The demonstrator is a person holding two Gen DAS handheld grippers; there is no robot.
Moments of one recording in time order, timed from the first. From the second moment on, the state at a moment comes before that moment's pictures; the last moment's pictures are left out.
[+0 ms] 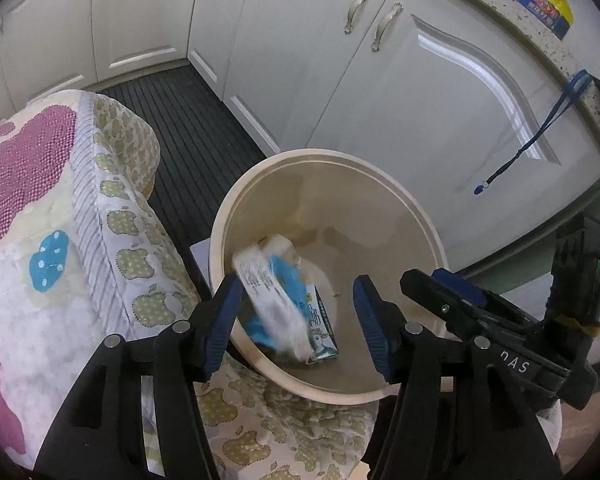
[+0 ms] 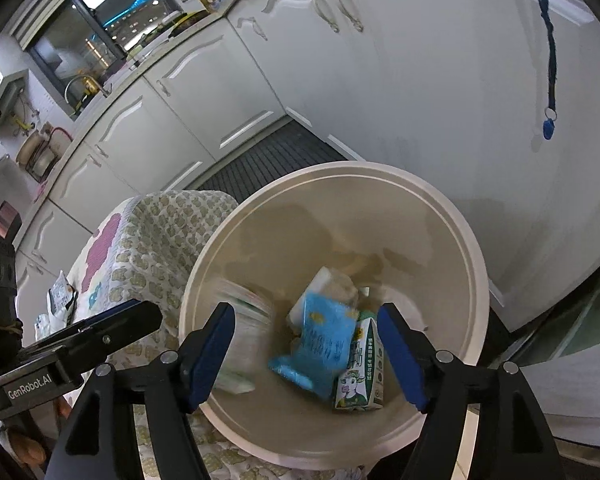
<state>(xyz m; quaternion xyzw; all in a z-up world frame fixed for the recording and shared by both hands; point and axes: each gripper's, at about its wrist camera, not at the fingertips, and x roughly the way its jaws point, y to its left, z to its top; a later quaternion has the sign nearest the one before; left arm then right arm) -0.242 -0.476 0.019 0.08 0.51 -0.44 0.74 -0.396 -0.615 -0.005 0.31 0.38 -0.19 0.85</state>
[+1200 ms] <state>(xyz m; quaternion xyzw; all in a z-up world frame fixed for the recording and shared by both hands) -0.190 -0.221 0.071 0.01 0.47 -0.30 0.83 -0.317 -0.468 0.042 0.19 0.40 -0.03 0.90</state>
